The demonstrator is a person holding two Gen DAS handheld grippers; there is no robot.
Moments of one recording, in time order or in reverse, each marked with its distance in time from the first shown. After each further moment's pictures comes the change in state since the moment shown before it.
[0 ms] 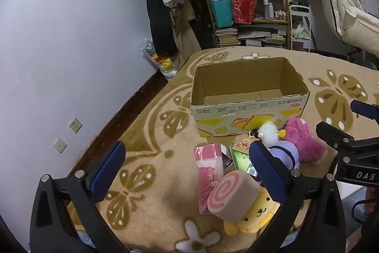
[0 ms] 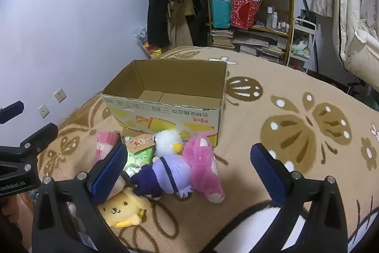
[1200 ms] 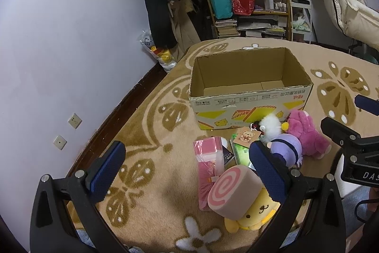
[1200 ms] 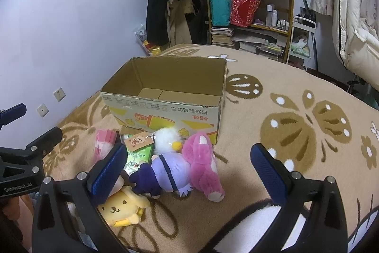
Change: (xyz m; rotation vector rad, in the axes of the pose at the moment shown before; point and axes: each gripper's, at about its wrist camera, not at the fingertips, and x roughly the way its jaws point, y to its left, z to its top) left arm 0.013 -0.003 -0.002 0.018 0.043 0.006; right arm 0.000 -0.002 0.000 -0.001 0.009 -0.007
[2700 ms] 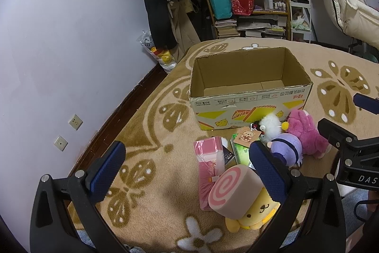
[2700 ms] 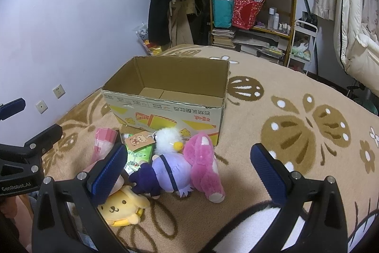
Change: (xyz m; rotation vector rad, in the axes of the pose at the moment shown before) left arm -0.001 0.000 0.000 0.005 0.001 0.002; right arm 0.000 0.005 0.000 -0.022 -0.003 -0.008
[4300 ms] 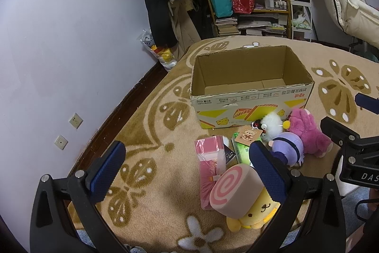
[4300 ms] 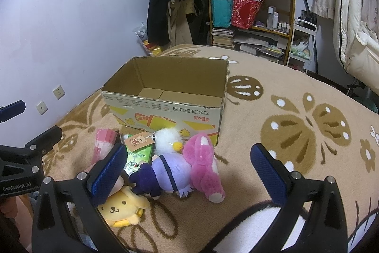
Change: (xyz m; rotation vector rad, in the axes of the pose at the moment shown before) left arm 0.003 0.003 -0.001 -0.002 0.010 -0.002; right arm 0.001 -0.001 -0.001 0.008 0.002 0.002
